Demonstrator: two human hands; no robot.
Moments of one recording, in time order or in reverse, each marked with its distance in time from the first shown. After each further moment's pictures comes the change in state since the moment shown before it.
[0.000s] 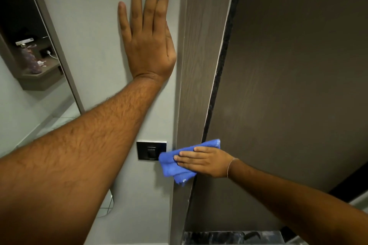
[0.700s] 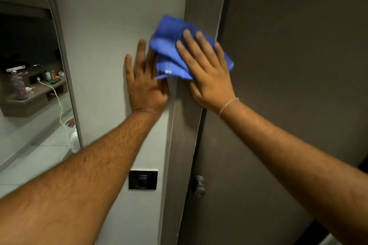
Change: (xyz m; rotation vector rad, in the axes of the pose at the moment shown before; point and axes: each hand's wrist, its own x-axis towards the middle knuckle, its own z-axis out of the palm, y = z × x) left_hand -0.002 -0.003 -0.002 -0.069 -0.012 0.041; right_hand 0.138 0.191 -0.223 -0.314 0.433 0.666
